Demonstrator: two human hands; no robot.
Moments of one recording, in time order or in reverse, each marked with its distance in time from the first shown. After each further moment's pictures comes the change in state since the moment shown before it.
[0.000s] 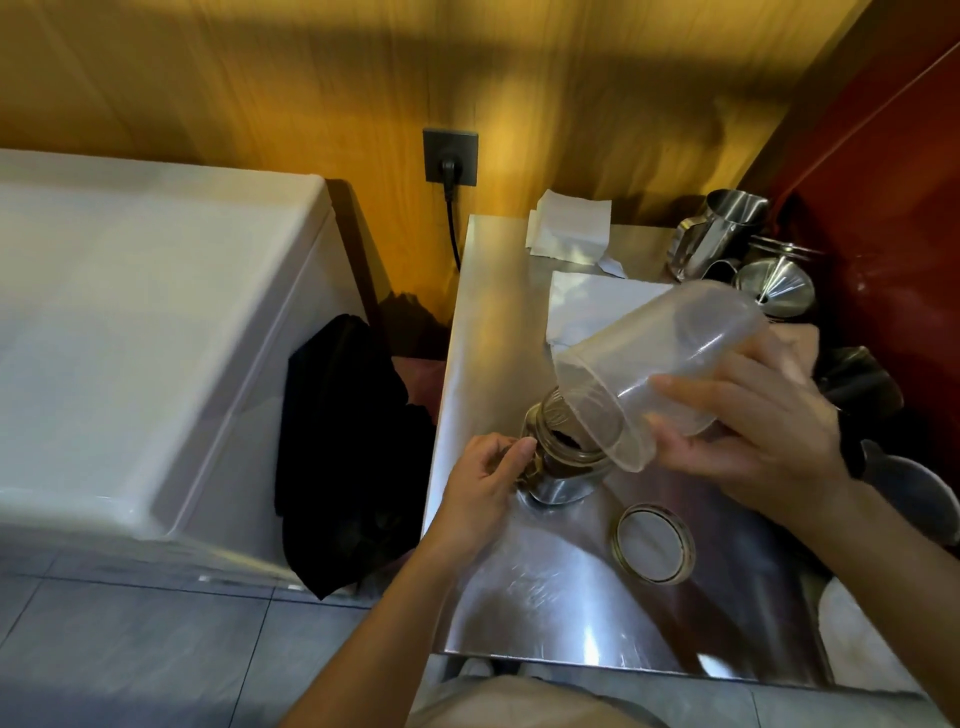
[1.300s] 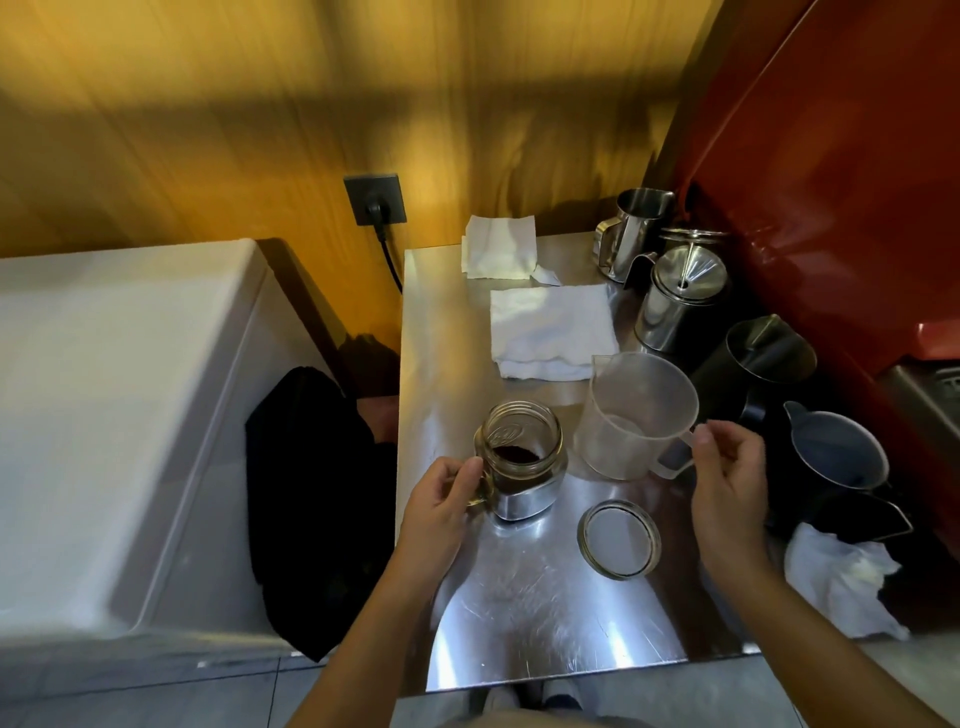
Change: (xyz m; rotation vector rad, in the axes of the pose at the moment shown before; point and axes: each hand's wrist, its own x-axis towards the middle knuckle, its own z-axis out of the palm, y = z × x) left_hand 0.001 -0.001 -0.002 0.038 -0.003 0.007; right_hand -0.132 0.003 0.034 0.386 0.425 1.396
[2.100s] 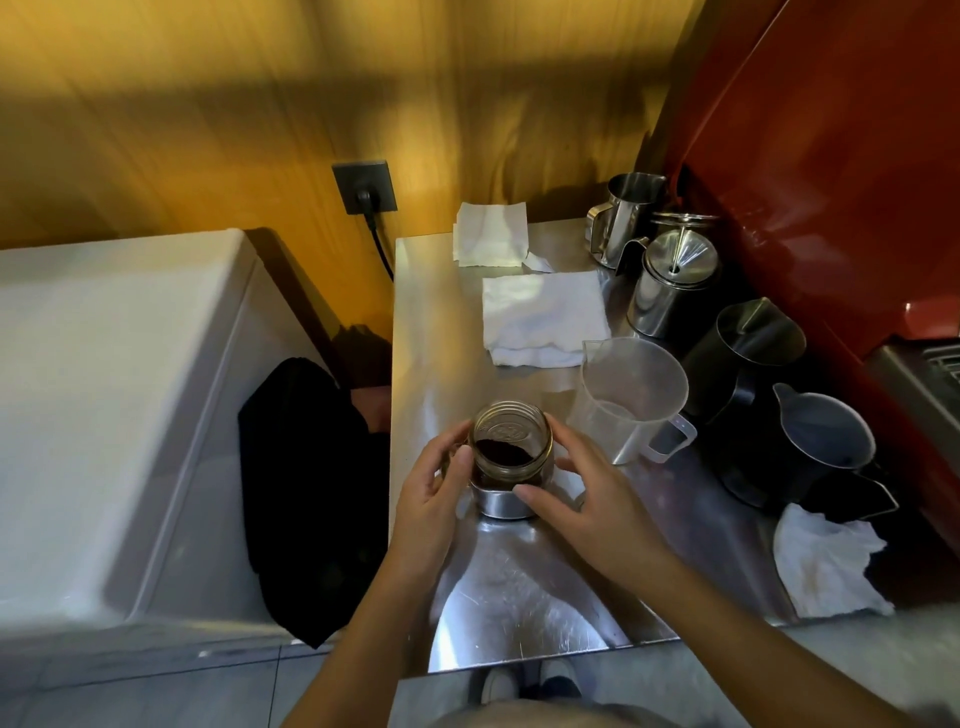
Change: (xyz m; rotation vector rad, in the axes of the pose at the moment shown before) left_hand -0.024 0.041 0.000 -0.066 -0.071 0.050; right_hand -0.053 -0.047 0.044 -0.244 -0.704 -0.181
